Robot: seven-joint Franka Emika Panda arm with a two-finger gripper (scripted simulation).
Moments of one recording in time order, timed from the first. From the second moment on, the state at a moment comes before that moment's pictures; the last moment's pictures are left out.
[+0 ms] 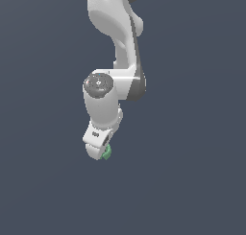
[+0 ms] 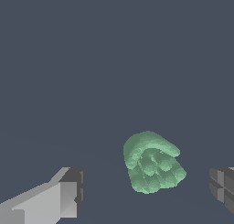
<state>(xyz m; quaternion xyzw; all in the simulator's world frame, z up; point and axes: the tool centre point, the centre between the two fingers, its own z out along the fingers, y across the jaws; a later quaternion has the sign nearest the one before) 0.073 -0.057 0.136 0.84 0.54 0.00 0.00</state>
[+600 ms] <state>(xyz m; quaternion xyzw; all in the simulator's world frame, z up) 0.083 -0.081 0.122 0.78 0.63 0.00 0.00</state>
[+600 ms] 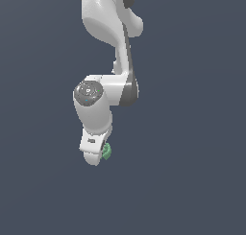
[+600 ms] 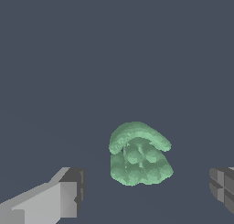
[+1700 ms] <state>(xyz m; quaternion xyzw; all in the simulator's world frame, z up) 0.083 -0.087 0.075 0.76 0.65 0.00 0.00</state>
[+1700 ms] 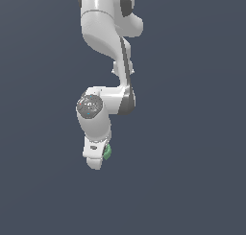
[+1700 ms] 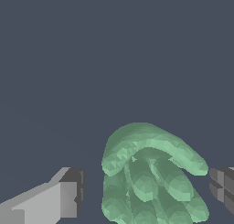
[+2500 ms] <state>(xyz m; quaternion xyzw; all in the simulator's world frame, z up) 0.085 -0.087 0.069 0.76 0.65 0.00 0.00</state>
